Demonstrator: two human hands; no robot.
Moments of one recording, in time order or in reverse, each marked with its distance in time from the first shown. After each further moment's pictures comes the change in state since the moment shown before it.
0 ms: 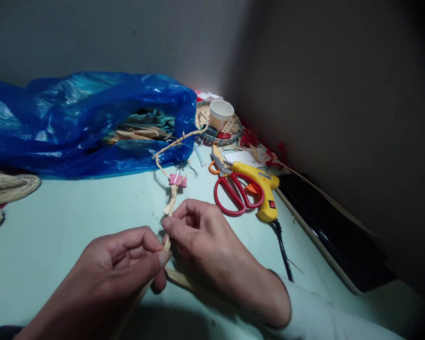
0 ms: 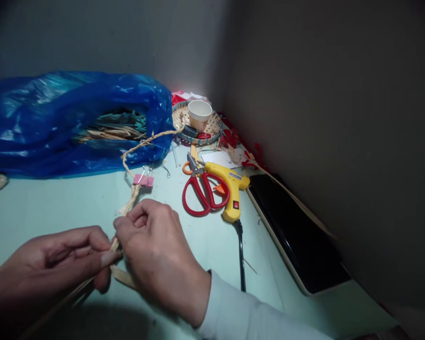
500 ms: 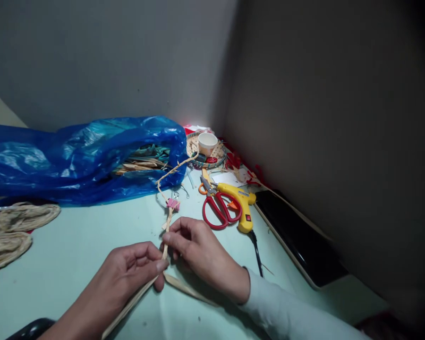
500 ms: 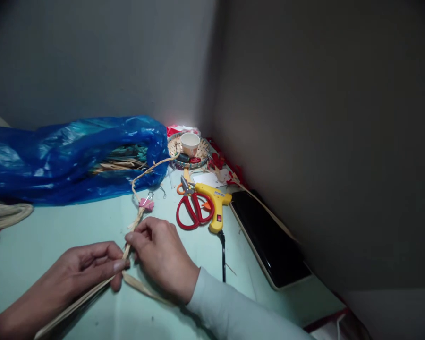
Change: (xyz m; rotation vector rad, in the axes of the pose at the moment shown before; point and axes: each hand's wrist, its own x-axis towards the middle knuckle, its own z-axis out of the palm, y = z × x) left_hand 0.003 0.005 -0.009 0.118 -0.152 0.125; right_hand 0.004 0.002 -0.011 -0.144 -0.048 -0.131
